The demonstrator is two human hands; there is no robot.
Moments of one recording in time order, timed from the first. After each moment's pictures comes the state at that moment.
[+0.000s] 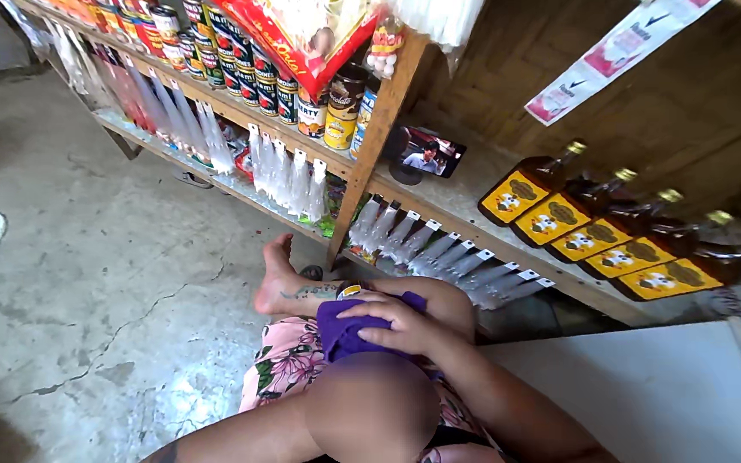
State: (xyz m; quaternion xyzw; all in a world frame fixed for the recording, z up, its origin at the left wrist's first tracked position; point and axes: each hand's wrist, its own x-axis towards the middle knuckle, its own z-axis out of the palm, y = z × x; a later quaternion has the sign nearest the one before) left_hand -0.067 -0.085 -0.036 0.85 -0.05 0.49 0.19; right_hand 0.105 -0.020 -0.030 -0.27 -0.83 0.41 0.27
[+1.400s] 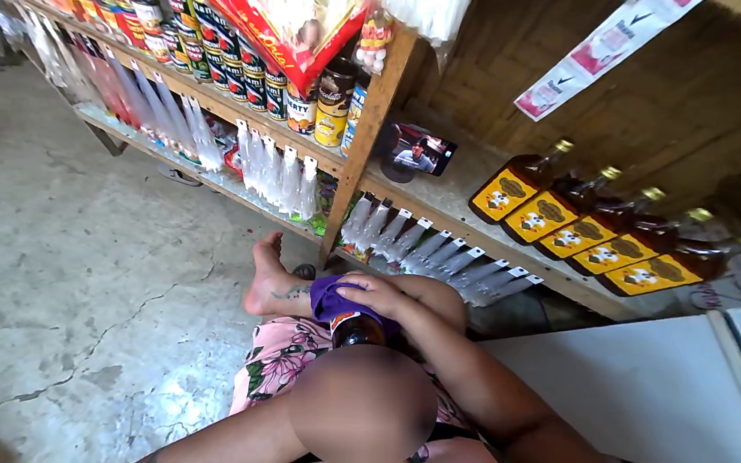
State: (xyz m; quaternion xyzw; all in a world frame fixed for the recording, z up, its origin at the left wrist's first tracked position) left_hand -0.068 -0.080 -0.033 0.86 -0.05 0.48 0.19; right_hand 0.096 0.027 -0.049 -0.43 -0.72 0.51 0.21
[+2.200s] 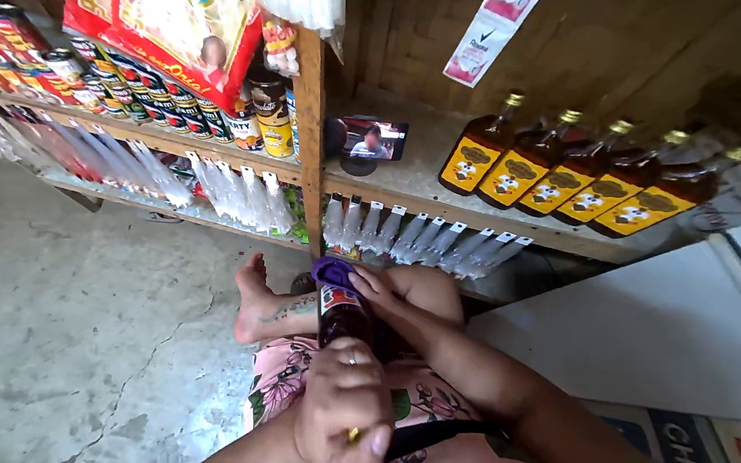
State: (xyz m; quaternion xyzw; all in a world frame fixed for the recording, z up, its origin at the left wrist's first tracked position) left_hand -0.057 -0.062 -0.001 0.78 0.00 0.54 0.33; right_hand 0.123 0.008 -0.067 -0.50 -0.66 0.42 0.38
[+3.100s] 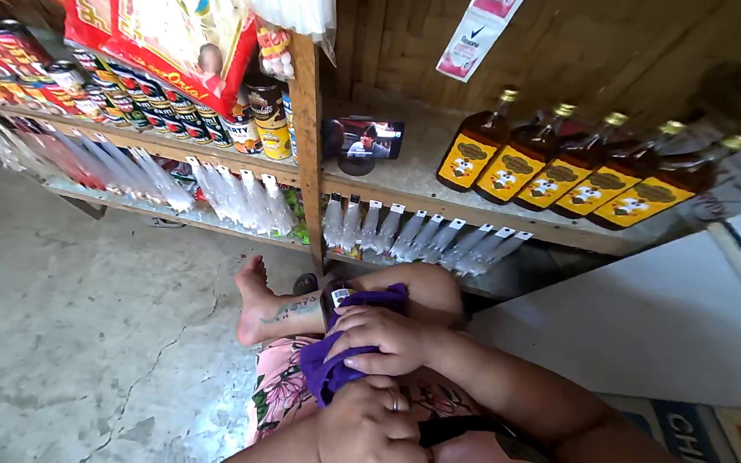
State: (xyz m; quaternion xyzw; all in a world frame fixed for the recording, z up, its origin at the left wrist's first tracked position) left_hand -0.047 -0.086 -0.023 0.88 -0.08 0.41 0.23; right_hand 0.121 -0.033 -0.029 -0.17 -0.87 0.34 0.33
